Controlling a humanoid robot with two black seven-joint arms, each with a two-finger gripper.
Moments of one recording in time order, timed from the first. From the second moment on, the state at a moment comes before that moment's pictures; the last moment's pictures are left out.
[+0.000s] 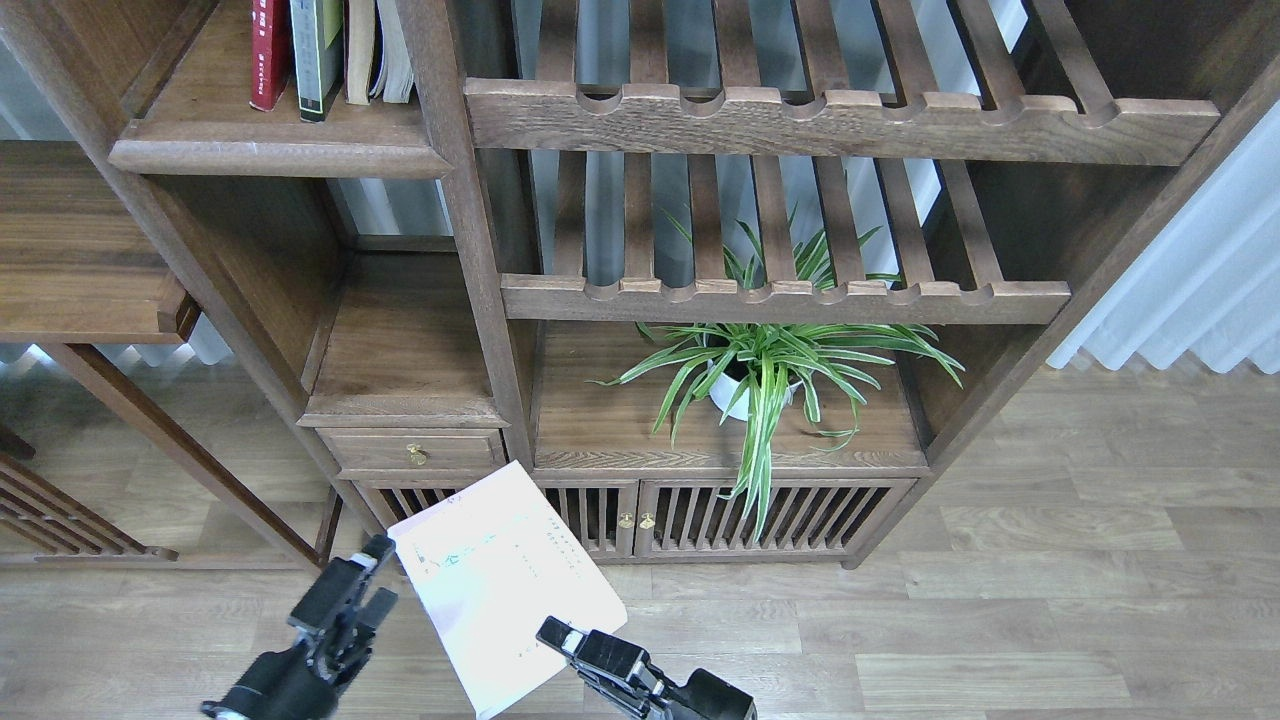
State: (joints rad) left arm 0.19 0.29 -0.82 -1.27 -0.33 -0.49 -0.03; right arm -0.11 0.02 0.68 1.10 0.09 0.58 -0.18
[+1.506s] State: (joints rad) left arm 0.17 0.29 -0.80 -1.21 -0.35 -0.49 -0.02; right arm -0.10 0.02 0.69 1.07 0.09 0.58 -0.18
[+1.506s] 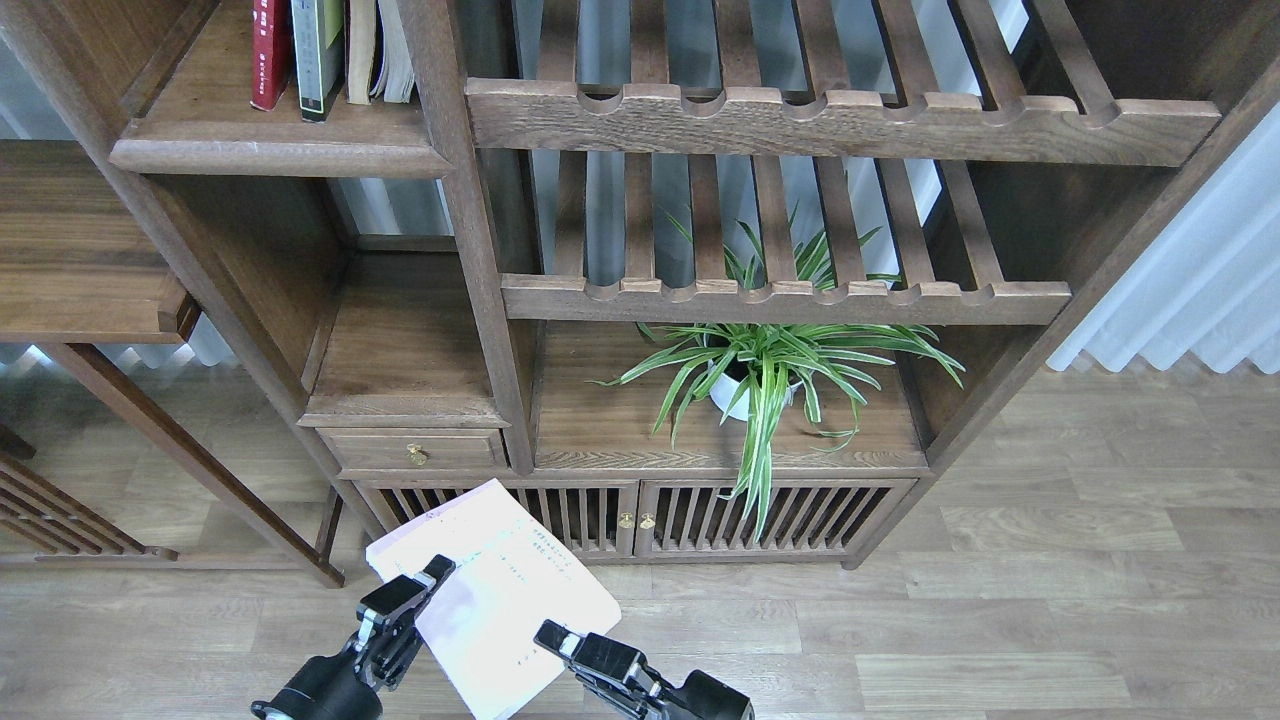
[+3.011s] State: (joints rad) left arm -0.61 1.08 -1.17 -1.30 -0.19 -0.49 0.24; right arm -0.11 0.01 0.69 1.06 0.03 0.58 -0.18
